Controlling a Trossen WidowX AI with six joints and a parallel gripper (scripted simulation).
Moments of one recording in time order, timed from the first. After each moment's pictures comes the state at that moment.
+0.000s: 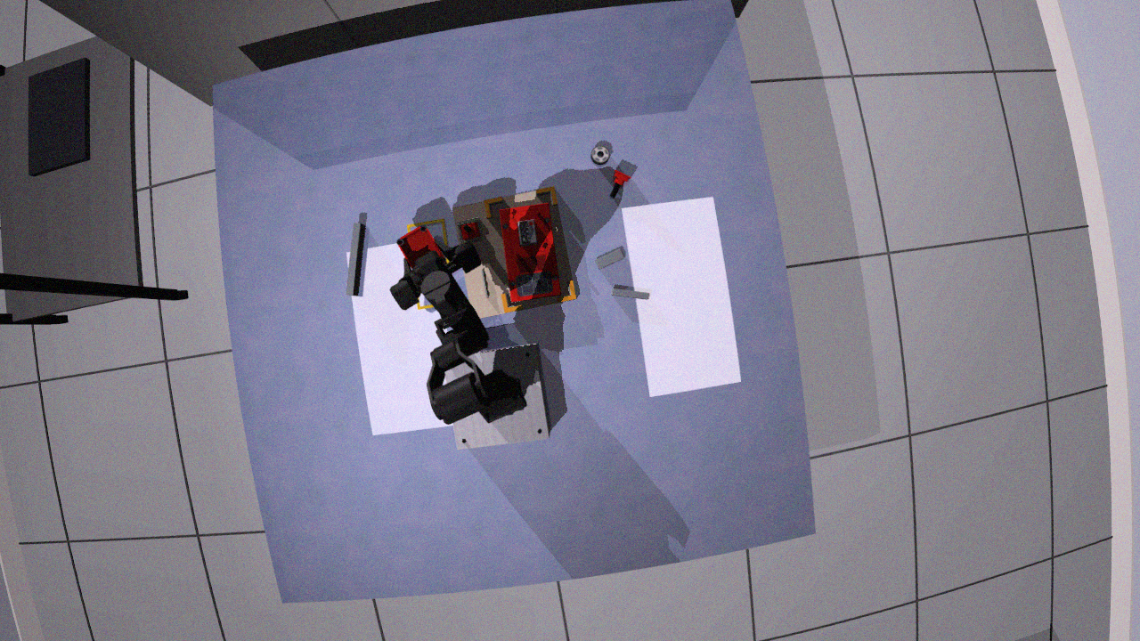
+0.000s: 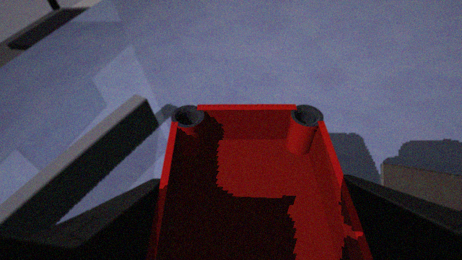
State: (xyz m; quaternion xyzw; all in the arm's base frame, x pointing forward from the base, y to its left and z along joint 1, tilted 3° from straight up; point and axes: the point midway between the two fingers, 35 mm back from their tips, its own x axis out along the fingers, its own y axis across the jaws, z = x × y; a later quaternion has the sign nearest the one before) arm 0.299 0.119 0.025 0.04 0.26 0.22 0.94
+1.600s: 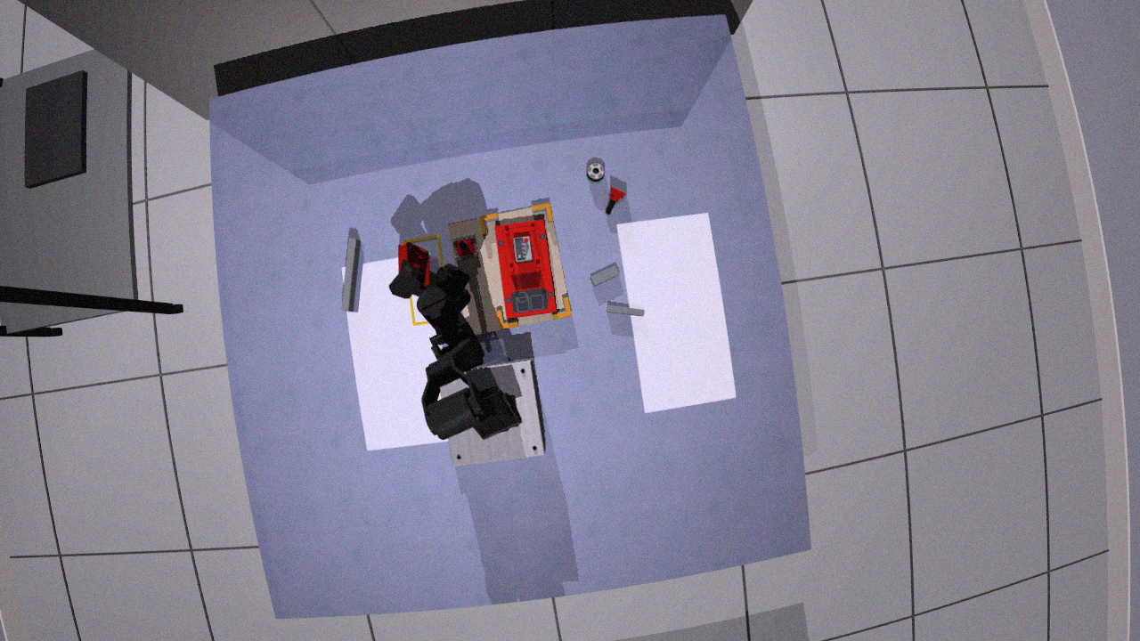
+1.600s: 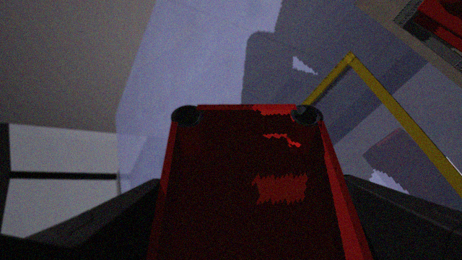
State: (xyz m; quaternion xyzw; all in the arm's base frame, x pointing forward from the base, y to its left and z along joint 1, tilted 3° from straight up) arm 0.300 0.119 0.025 0.52 0.34 0.05 0.78
